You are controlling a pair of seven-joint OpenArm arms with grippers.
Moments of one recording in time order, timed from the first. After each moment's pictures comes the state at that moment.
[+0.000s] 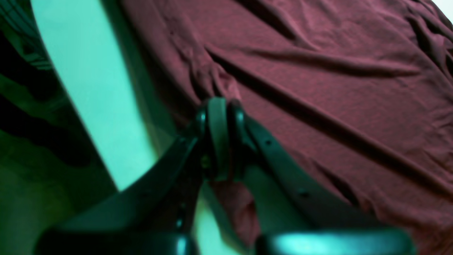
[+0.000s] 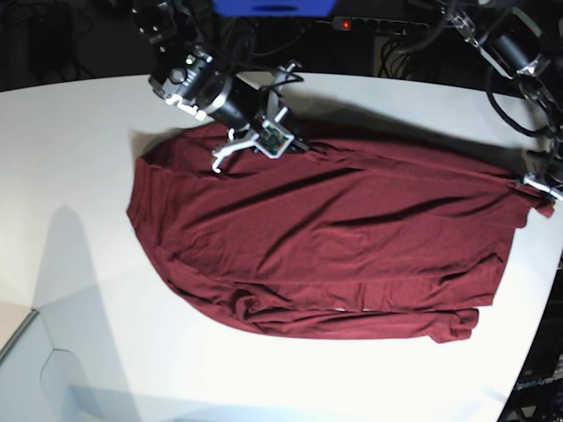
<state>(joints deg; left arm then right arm) -4.7 -14.9 -47.1 81.0 -1.9 -28.8 41.9 -16.9 3.8 -17.5 103.4 -7.3 34.5 -22.3</state>
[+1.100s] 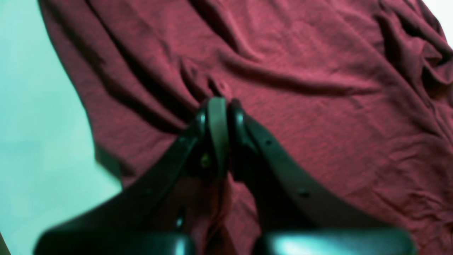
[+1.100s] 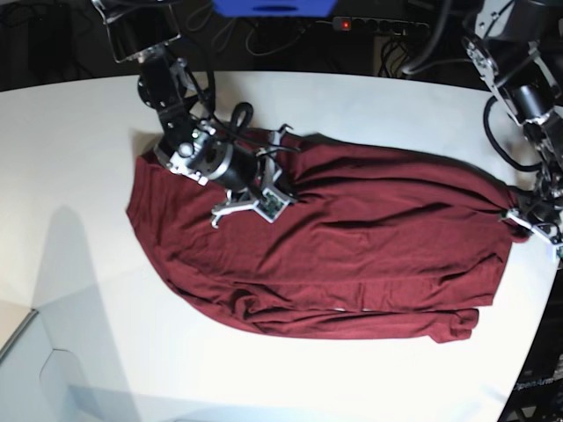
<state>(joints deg) -16.9 -21.9 -36.6 57.6 0.5 -28.3 33.9 0.2 3.9 -16.7 86.4 -7.1 34.5 -22.0</state>
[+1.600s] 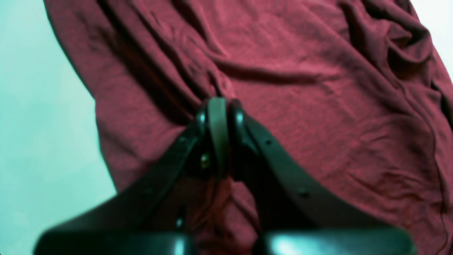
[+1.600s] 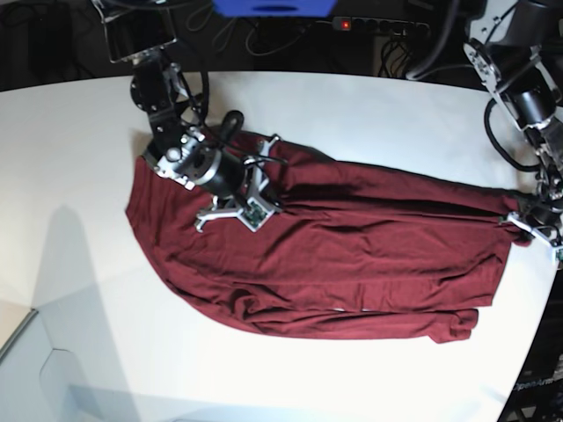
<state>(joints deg) -17.9 -21.6 -36.6 56.0 3.6 -28.3 29.9 0.1 3.7 -13.2 86.4 -6.9 34.5 -22.0</state>
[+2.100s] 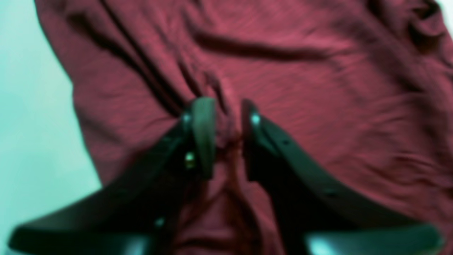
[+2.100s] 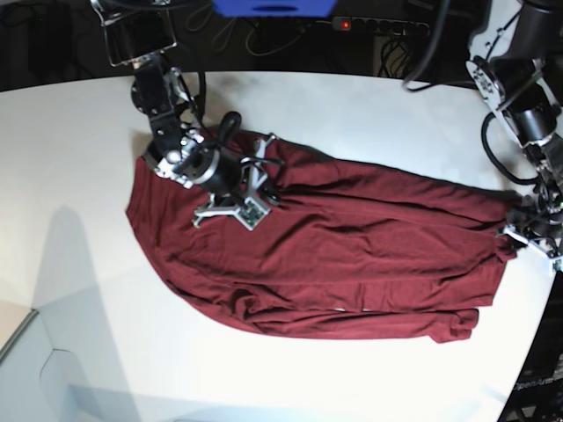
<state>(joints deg) -22.1 -21.7 -36.5 50.3 3.7 -28.2 29.5 0.7 3.7 -10.9 84.2 -7.4 34.5 -22.1</state>
